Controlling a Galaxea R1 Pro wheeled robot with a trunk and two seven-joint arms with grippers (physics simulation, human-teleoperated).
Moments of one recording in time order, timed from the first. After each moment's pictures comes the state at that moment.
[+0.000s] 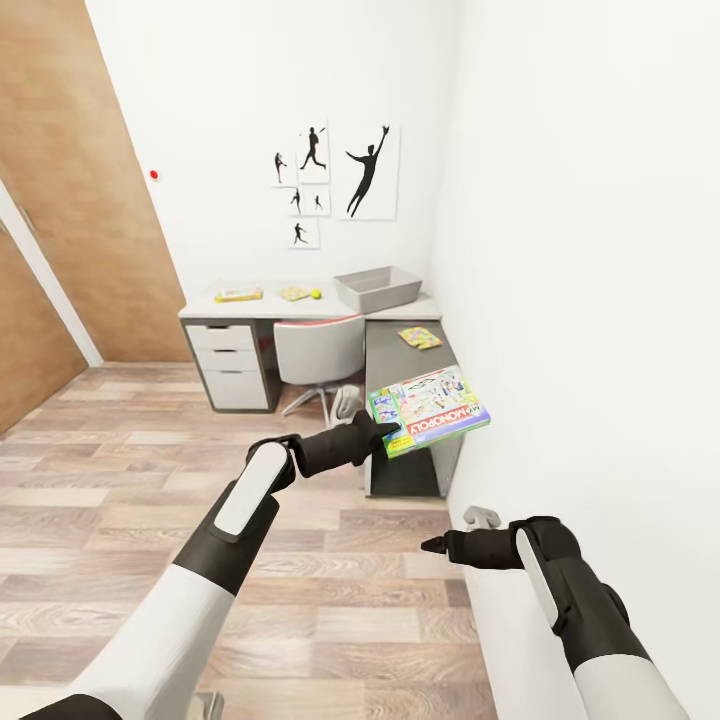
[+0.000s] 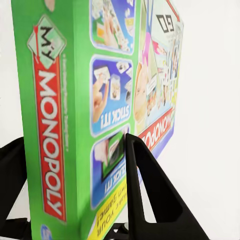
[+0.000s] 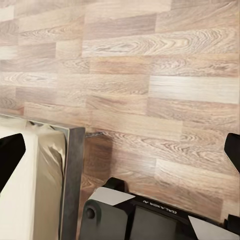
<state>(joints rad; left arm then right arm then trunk) -0.76 -0.13 -0.30 -1.16 1.34 0.75 0.06 -0.52 -0.04 -0.07 -1.11 -0.05 1.04 0.53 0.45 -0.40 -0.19</state>
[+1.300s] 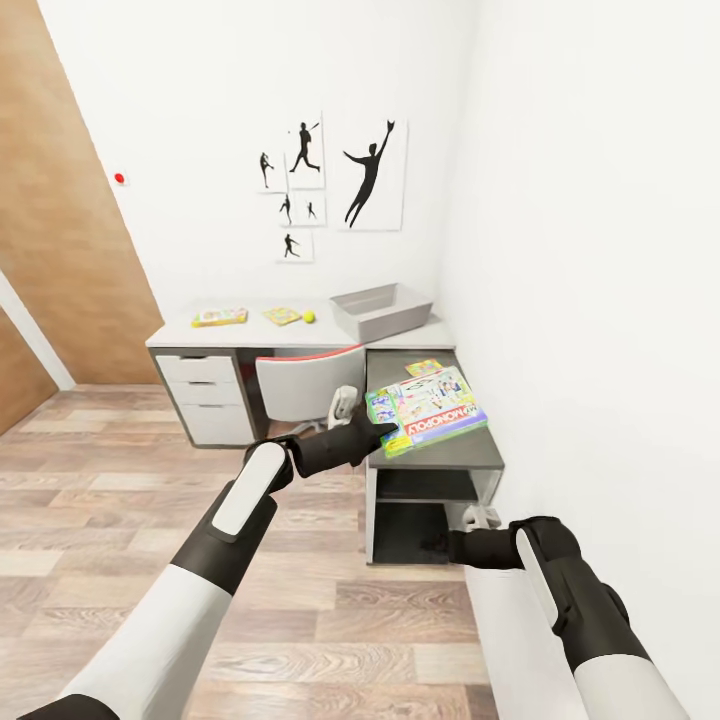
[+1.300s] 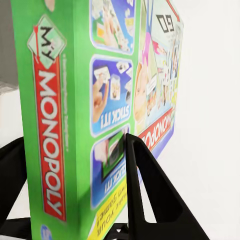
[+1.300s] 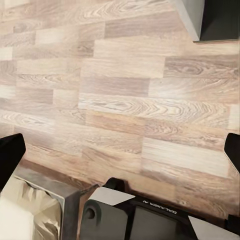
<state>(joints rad) -0.76 -0.12 -0.30 -1.16 1.35 0.75 0.06 -0.52 -0.04 -0.07 -1.11 -0.05 1.04 0.53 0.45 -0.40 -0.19</state>
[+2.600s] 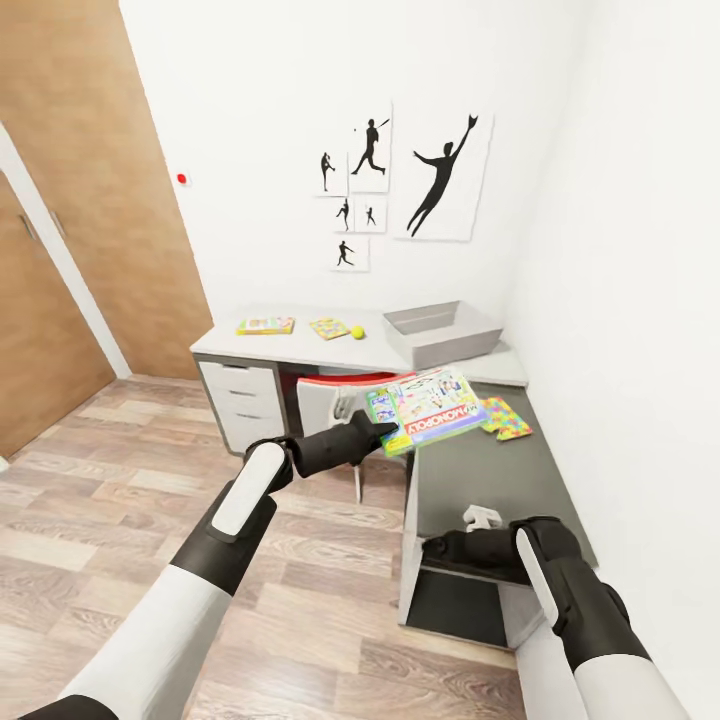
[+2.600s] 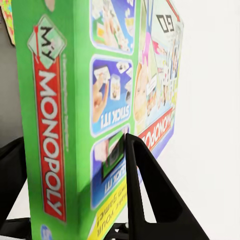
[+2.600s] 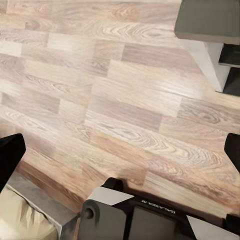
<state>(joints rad) -0.76 -0.12 -0.30 -1.17 1.35 0.75 0.05 -0.52 -0.04 -0.07 -1.11 -0.04 1.04 0.53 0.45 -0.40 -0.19</state>
